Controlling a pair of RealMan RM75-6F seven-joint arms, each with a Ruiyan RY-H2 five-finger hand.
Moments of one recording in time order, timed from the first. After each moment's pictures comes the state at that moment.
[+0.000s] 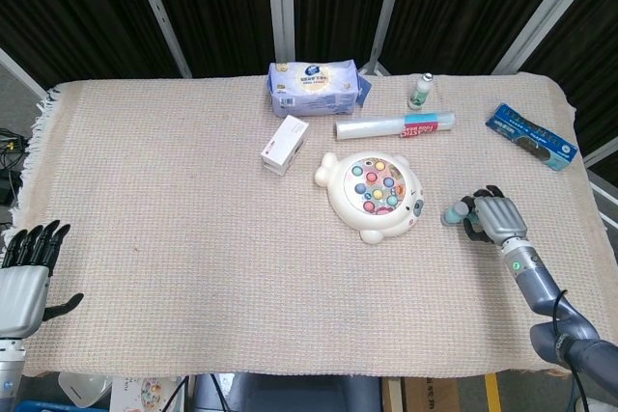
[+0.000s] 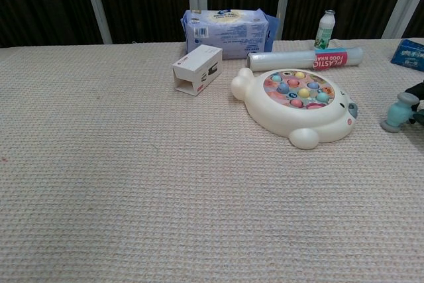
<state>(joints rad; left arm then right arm) -0.07 -1.13 -0.02 -1.81 1.45 1.49 0.33 0.60 -1.43 0.06 -0.98 -1.30 0.78 0.28</state>
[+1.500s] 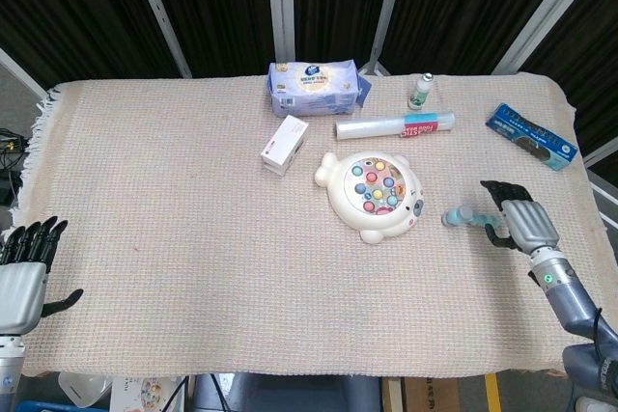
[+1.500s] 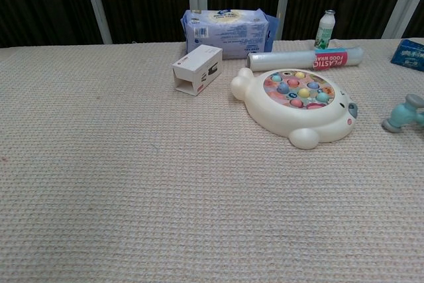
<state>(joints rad) -0.07 -1.14 -0.04 -1.79 1.44 1.49 0.29 0.49 -1.21 0.10 -1.27 -1.28 0.90 0.24</state>
